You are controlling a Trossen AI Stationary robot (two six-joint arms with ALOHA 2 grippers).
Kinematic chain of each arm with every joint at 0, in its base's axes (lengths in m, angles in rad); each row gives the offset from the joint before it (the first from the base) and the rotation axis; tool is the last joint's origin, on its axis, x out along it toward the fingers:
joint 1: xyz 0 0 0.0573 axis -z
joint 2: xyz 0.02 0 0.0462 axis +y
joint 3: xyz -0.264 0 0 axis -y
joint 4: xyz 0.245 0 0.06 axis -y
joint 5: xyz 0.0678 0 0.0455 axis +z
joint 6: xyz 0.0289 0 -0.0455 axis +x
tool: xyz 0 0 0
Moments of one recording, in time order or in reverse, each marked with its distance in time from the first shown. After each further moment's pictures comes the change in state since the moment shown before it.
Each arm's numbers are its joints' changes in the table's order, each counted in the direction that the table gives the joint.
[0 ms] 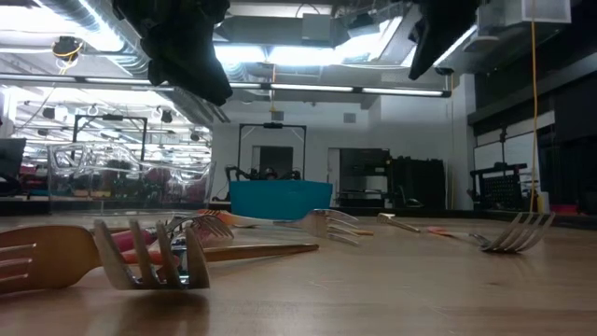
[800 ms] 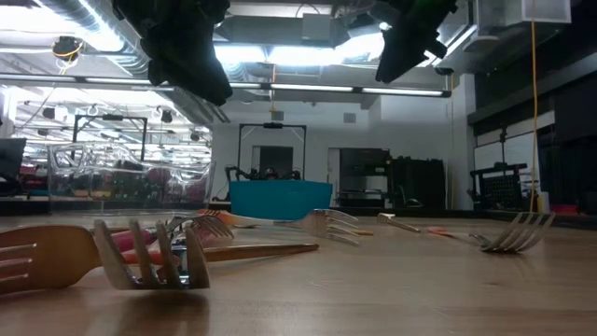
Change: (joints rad) left arm 0.000 0.000 0.000 0.000 0.000 0.000; right arm 0.206 -0.007 0.001 0.185 -0.308 0.357
